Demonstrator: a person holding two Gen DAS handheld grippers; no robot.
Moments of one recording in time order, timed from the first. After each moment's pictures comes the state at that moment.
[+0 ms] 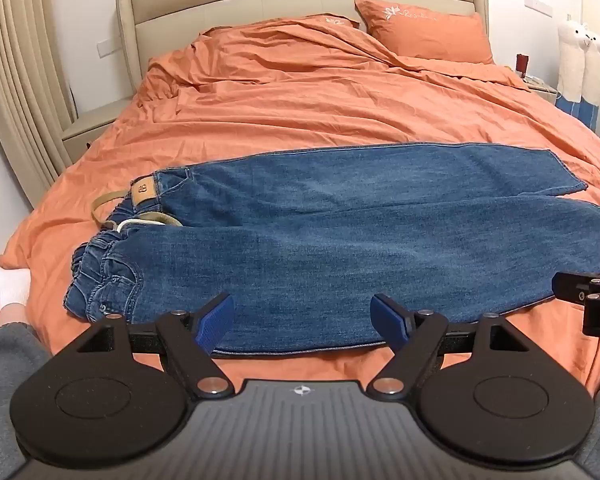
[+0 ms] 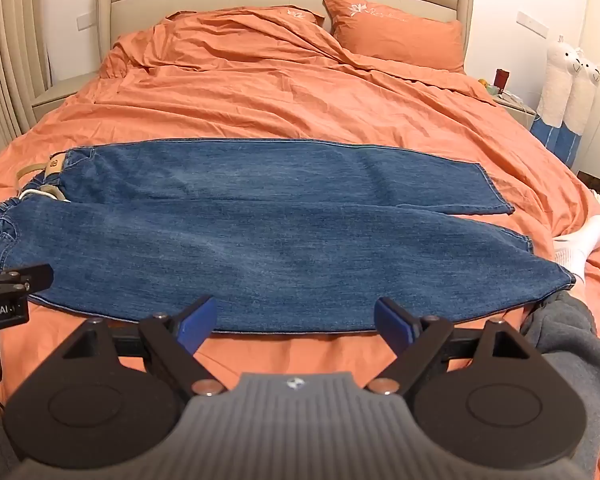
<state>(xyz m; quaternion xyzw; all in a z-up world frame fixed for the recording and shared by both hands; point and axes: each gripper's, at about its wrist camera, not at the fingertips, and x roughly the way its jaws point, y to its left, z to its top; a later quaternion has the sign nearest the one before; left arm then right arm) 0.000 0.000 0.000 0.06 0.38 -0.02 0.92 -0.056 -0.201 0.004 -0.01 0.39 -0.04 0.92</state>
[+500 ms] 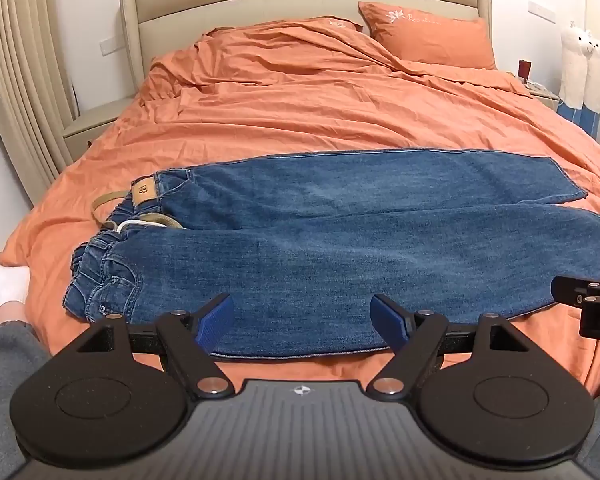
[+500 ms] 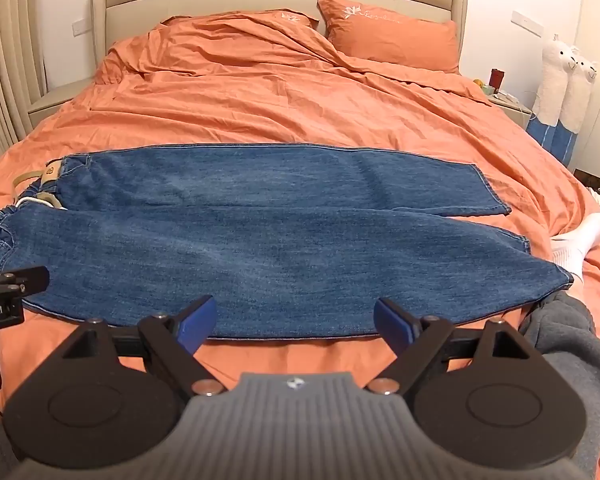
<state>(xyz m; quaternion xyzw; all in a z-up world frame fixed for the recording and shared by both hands) 0.001 0.001 0.002 0.06 0.38 -0.02 0.93 -0.052 -0.204 0.006 0.00 0.39 -0.04 0.92</state>
